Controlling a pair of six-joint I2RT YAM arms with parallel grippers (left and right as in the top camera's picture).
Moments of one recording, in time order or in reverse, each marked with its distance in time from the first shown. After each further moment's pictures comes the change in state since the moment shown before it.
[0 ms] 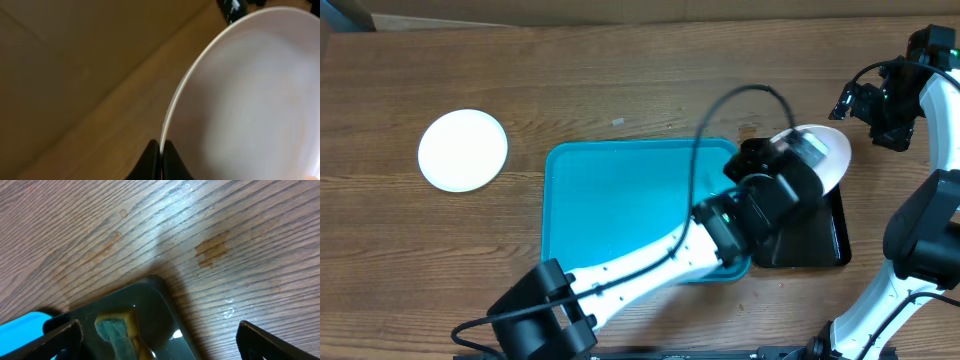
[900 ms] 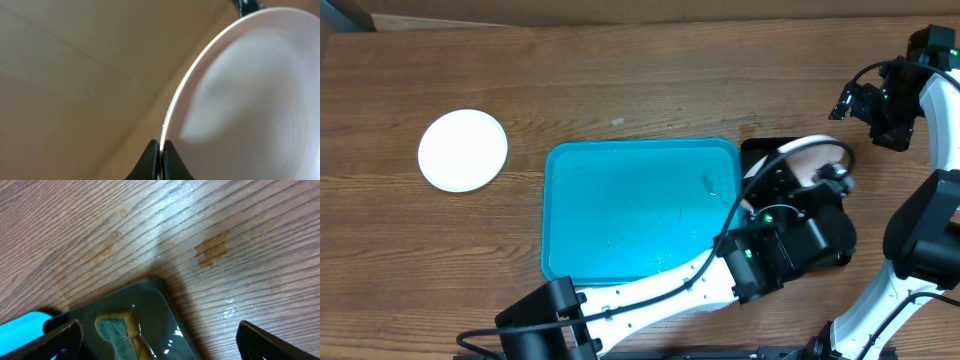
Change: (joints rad) left arm -0.114 0.000 0.007 -0.032 -0.307 0.198; right arm 0.000 0.000 0.000 0.001 0.000 0.000
